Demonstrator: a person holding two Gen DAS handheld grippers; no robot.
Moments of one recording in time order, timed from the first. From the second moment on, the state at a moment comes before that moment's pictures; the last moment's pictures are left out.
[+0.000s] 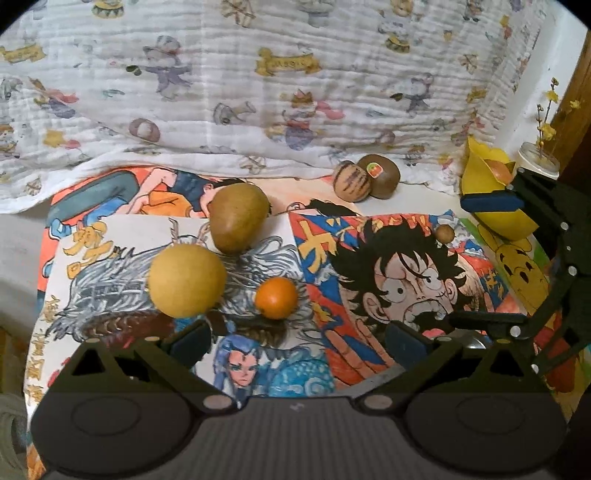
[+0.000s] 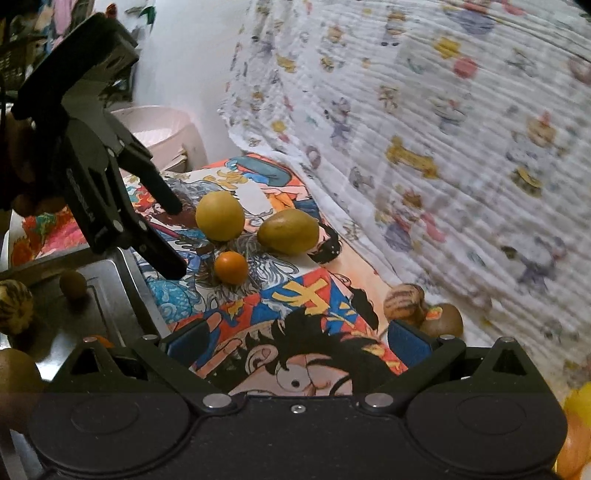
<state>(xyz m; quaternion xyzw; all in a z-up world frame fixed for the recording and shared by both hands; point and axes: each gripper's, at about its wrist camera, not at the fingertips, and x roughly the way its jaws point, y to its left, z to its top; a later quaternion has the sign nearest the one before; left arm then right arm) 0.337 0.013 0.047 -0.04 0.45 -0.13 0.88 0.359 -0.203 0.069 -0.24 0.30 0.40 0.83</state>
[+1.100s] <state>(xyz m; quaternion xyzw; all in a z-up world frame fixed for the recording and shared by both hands) 0.359 0.062 0.035 0.10 0.40 -0.15 0.90 0.432 -0.115 0.037 -0.46 0.26 0.49 0.69</state>
